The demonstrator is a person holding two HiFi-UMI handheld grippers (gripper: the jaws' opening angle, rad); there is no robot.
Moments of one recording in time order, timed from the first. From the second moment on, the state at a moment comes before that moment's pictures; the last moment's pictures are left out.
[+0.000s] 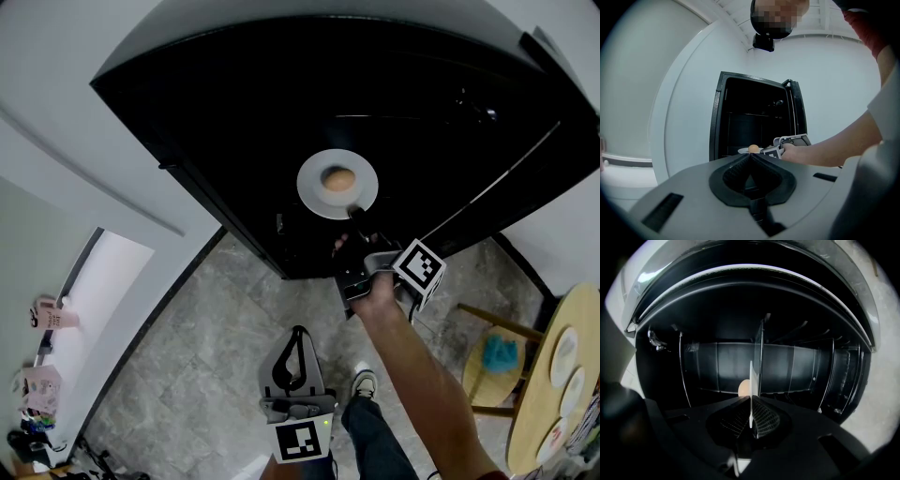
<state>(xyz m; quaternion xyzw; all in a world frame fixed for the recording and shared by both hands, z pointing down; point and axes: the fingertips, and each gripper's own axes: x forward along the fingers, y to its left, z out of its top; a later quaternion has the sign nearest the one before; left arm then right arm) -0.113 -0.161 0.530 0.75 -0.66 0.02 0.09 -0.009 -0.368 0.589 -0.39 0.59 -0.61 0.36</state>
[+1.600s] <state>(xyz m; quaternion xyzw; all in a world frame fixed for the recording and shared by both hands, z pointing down) -0.113 -0.160 0.531 0.74 -0.66 0.02 0.08 0.008 -0.304 0.574 -0.36 0.59 -0.61 0.38</state>
